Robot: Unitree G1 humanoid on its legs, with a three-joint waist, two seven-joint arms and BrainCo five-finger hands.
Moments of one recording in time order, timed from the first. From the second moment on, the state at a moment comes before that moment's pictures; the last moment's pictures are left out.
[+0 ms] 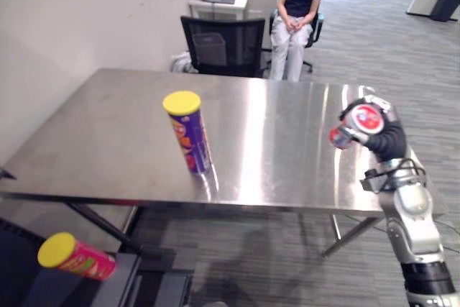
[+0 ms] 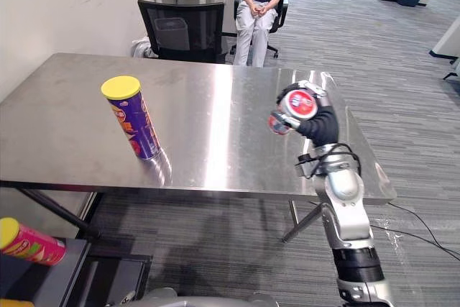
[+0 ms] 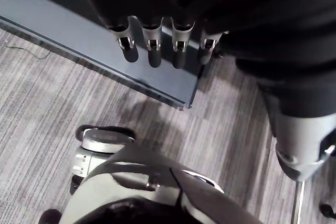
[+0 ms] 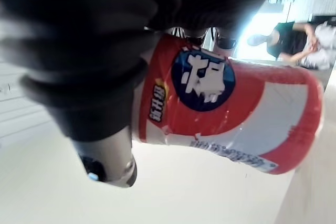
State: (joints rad) left arm 0.31 0.12 0.14 0.95 -0.21 -0.06 0.13; right arm -0.21 -0.39 0.04 -0.18 0.34 -0.22 0.11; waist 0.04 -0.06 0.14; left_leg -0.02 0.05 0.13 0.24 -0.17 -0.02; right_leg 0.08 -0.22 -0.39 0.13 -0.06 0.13
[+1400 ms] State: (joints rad) left arm 0.30 0.09 0.17 1.03 -0.33 -0.14 0.15; right arm -0.19 -0.39 -0.10 -0.22 0.31 -0.22 0.02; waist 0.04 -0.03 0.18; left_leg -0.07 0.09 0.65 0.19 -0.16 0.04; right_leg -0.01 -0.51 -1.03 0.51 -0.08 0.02
